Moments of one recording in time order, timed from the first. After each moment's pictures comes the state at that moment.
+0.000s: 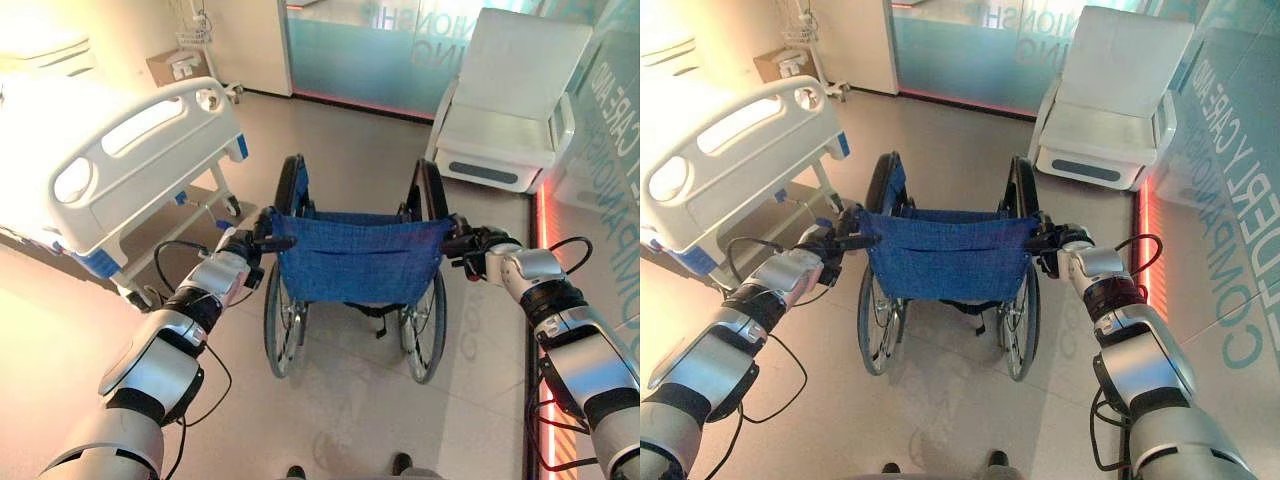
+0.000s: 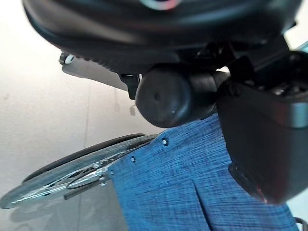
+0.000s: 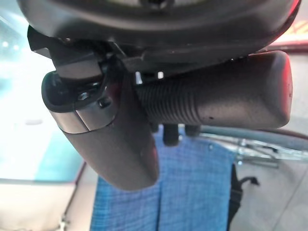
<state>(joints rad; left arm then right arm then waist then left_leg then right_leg) -0.89 0.55 -0.57 0.83 -0.43 0.50 0.21 -0.92 -0.55 0.40 0.81 0.60 0.62 -0.27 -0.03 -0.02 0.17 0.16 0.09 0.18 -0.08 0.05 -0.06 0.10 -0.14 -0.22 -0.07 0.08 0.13</state>
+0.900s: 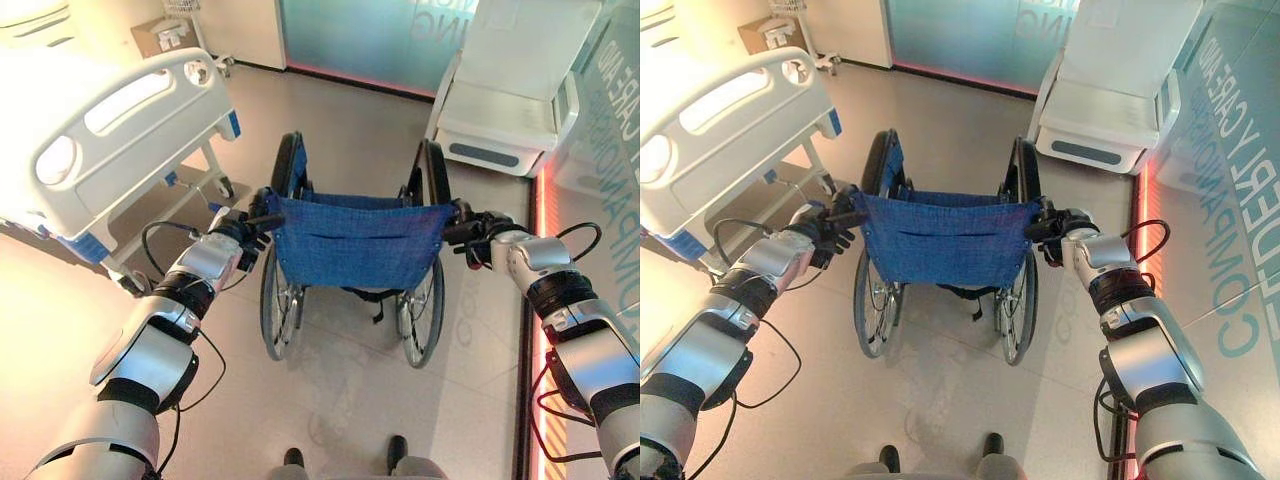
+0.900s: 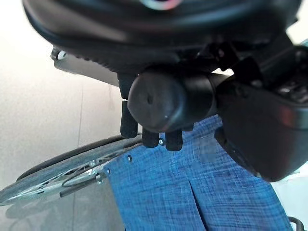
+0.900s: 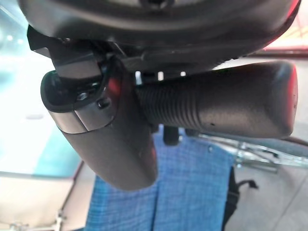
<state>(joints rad) -0.95 0.57 -0.57 0.84 -0.42 0.52 0.14 -0.94 -0.57 0.40 0.76 0.59 0.65 -0.26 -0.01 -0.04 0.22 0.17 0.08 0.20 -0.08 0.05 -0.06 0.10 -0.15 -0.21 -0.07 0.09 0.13</state>
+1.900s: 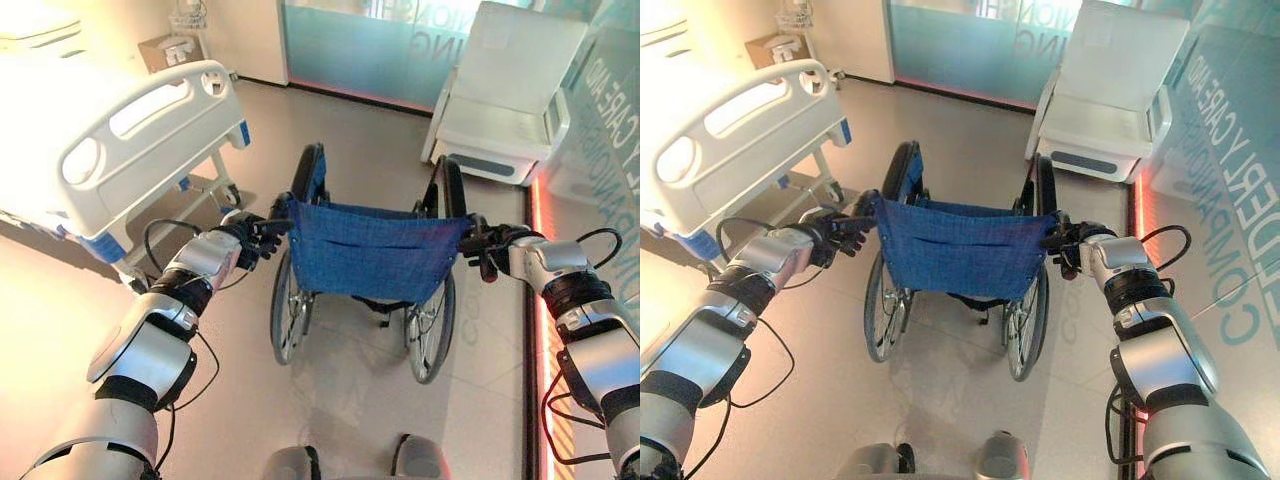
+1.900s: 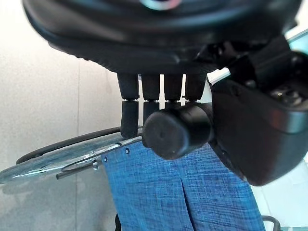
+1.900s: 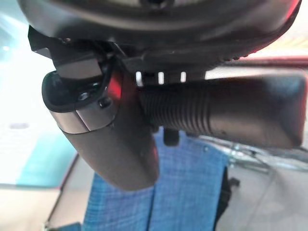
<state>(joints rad) -0.97 0.59 -0.58 0.85 -0.49 0.50 0.06 -0.95 -0.62 0.40 0.83 0.59 0.68 -0.16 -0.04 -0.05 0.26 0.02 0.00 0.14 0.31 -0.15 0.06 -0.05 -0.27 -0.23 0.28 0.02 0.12</state>
